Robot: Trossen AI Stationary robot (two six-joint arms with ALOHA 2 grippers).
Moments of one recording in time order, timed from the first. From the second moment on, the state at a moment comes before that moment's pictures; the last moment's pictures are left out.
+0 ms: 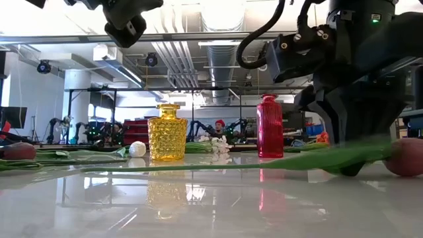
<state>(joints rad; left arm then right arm) -0.35 1.18 0.67 0.21 -0.07 -0.42 0.45 1.95 1.26 -0.70 0.02 0.49</state>
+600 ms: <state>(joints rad) -0.35 1.12 0.95 -0.16 -0.07 -0.33 0.50 1.94 1.66 -1.53 0.59 -0.07</state>
